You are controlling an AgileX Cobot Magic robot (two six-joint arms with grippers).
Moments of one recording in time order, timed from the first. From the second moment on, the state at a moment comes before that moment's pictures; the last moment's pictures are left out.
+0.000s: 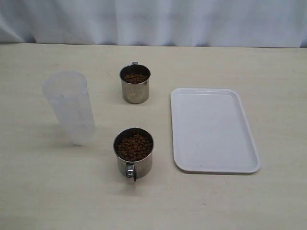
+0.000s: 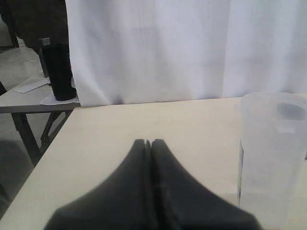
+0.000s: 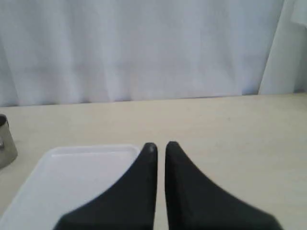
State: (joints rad) left arm 0.00 0.00 0.00 -0.01 0.19 0.10; right arm 0.10 0.00 0.00 0.00 0.20 0.02
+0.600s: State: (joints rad) left arm 0.00 0.00 0.00 -0.01 0.19 0.10; right arm 0.10 0.00 0.00 0.01 -0.18 0.25
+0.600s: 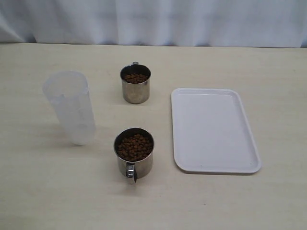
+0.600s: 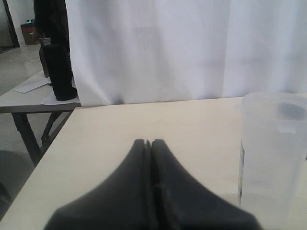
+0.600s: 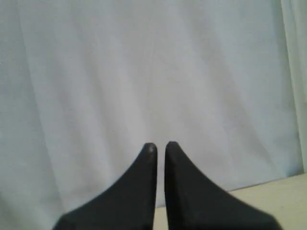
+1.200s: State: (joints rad) left arm 0.00 0.00 0.00 -0.01 0.19 0.10; right arm 0.43 0.89 -0.01 -0.73 -0.57 0.60
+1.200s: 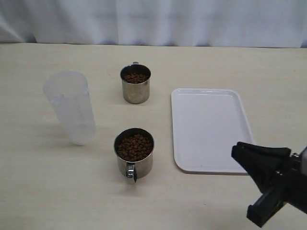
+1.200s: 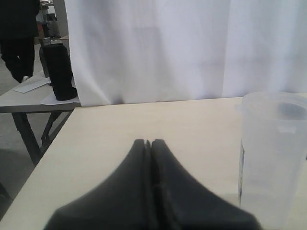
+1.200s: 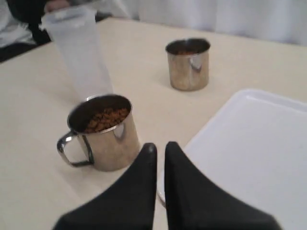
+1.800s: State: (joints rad) left arm 0.00 0.00 0.00 -0.01 0.19 0.10; right arm 0.43 1.69 -0.34 -0.99 -0.85 0.46
